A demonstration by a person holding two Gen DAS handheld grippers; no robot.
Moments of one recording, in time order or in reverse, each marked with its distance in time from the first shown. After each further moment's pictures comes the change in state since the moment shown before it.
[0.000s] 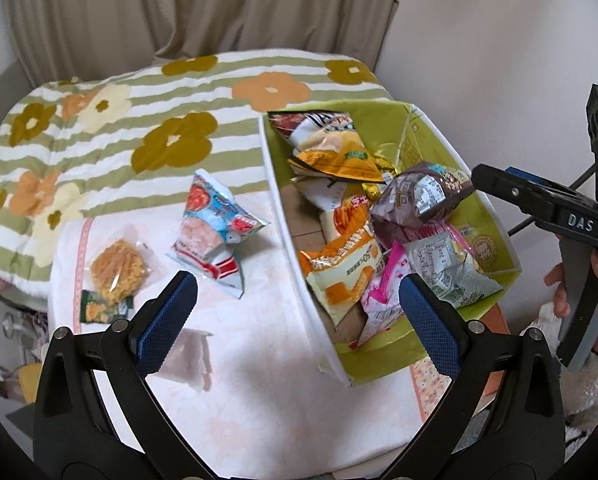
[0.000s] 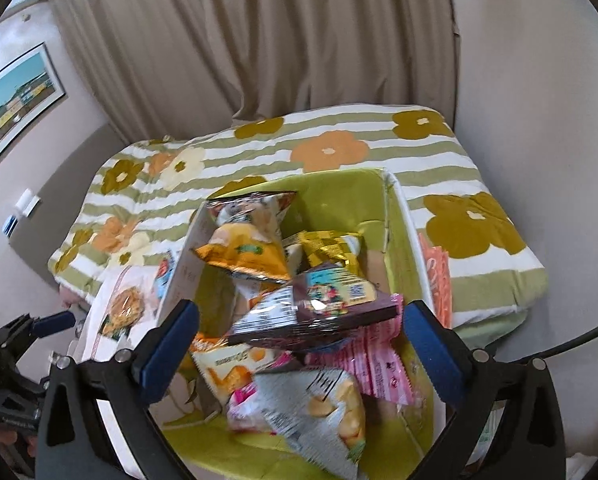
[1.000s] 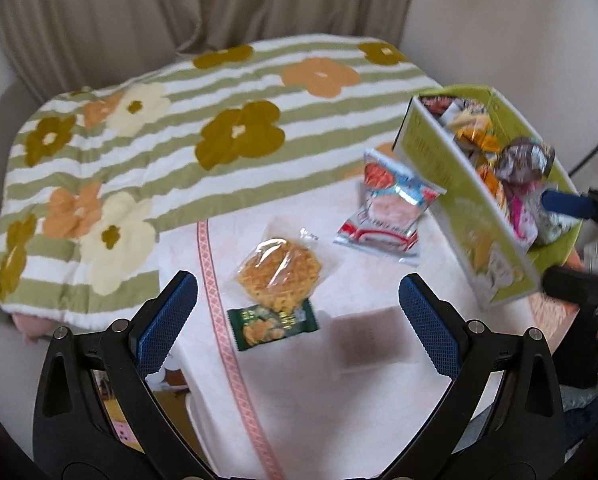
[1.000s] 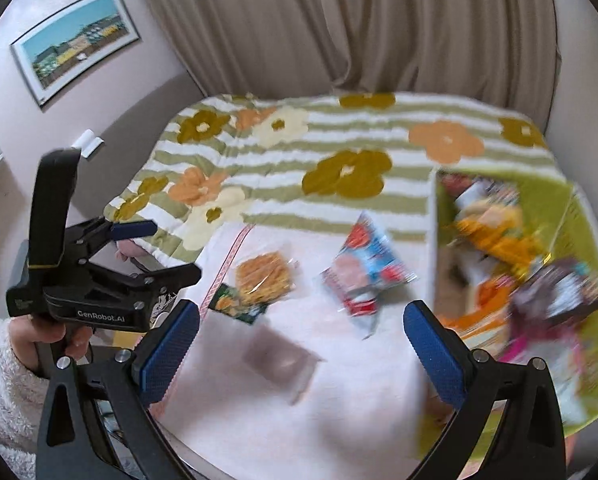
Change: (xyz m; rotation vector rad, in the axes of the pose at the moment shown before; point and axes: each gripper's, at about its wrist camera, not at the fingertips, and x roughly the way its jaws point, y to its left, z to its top) left arm -0.001 0.221 0.005 0.142 0.079 0.019; right arm 0.064 0.235 -0.034 -0.084 0.121 0.142
